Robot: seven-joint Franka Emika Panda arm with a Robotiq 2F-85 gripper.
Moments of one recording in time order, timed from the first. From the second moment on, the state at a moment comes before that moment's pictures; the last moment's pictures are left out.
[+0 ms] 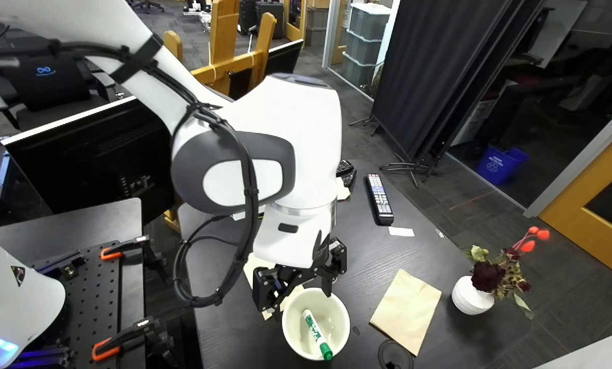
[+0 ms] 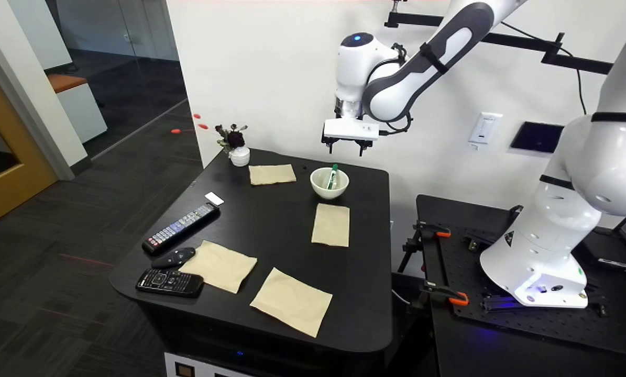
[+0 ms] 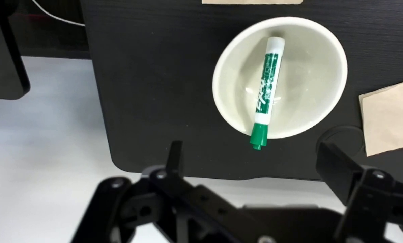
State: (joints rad) arm -0.28 0.12 -0.14 -2.37 -0.40 2.54 1.41
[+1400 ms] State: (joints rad) arm -0.08 0.44 -0.32 -2.19 -0.39 2.58 1.42
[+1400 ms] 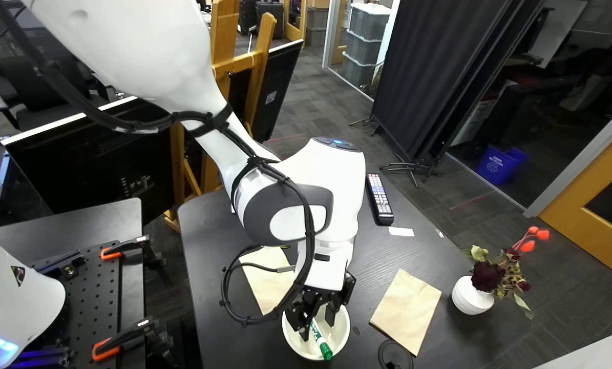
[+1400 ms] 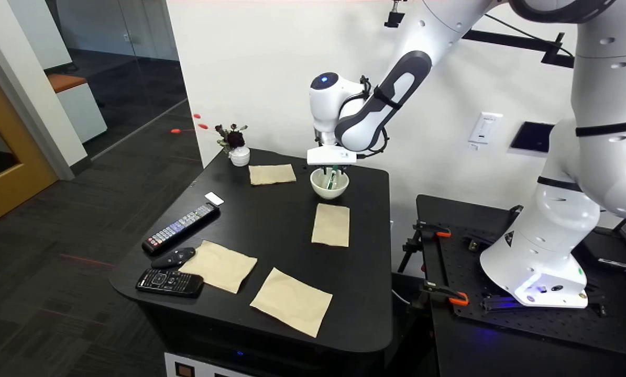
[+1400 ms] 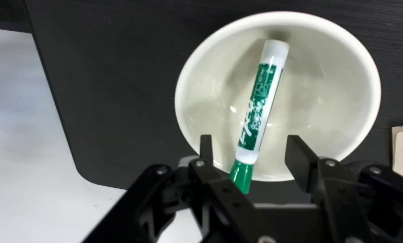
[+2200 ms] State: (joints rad) arm -0.04 0.52 -0.36 -2.16 -0.39 2.59 1.42
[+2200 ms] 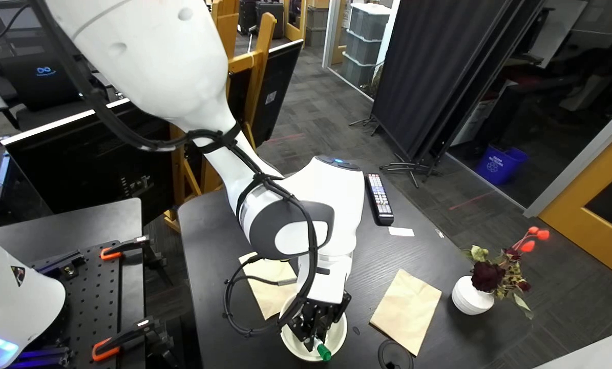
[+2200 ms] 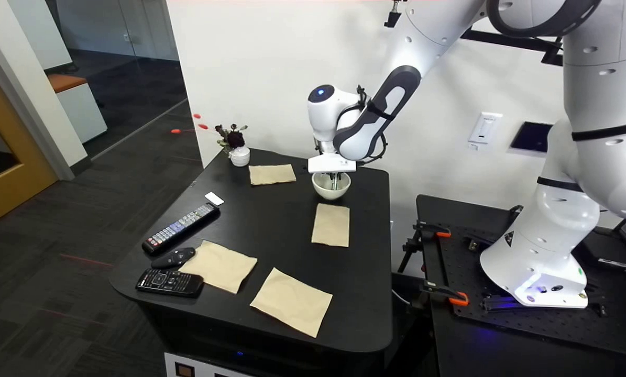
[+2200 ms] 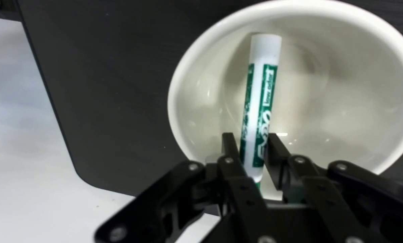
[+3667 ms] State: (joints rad) arm 0.06 0.23 -0.31 -2.25 -0.46 2.63 1.53
